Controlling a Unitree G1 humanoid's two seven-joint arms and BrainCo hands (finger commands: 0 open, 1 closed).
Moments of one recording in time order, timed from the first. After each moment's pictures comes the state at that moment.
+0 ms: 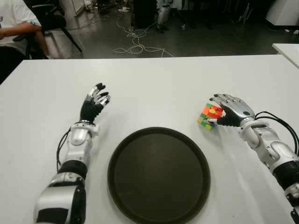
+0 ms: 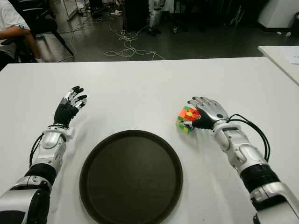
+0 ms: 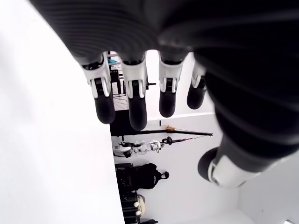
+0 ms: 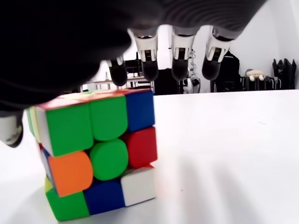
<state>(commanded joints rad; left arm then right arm) -0.55 0.14 0.16 1.05 -0.06 -0.53 -0.13 -0.44 -0.56 0.36 0.56 -0.75 -0.09 -0.05</state>
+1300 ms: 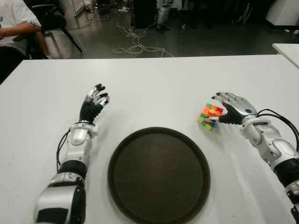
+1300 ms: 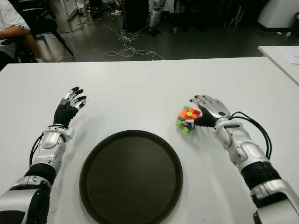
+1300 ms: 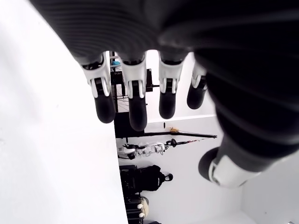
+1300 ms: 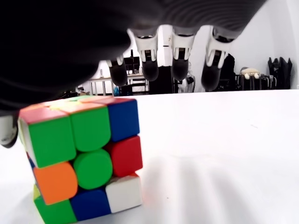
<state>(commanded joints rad) -0.56 0.14 0.16 1.04 -0.05 -0.52 -0.13 -0.46 -0.57 0.36 0.57 -0.75 -0.10 -0.02</state>
